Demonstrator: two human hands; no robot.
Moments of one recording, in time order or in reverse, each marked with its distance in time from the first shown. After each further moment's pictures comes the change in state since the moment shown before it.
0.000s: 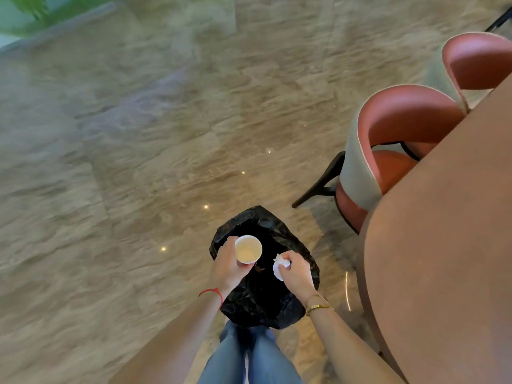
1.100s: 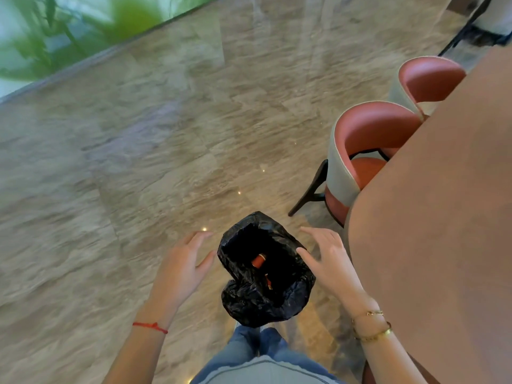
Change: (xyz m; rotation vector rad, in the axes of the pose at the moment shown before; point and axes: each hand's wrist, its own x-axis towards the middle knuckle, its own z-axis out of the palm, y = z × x) left_hand -0.133 0.062 -0.168 0.358 0.095 0.279; right_hand -0.157 -0.071 -0.106 -0.263 0.289 -0.473
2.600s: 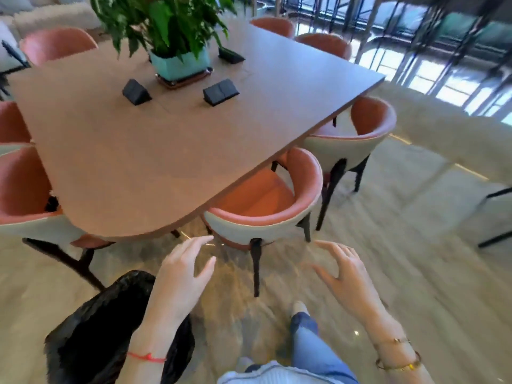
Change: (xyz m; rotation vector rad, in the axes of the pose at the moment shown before) left_hand -0.229 0.171 0.070 -0.002 -0.650 1.298; right_hand -0.550 -0.150 0.104 0.010 1.021 1.218
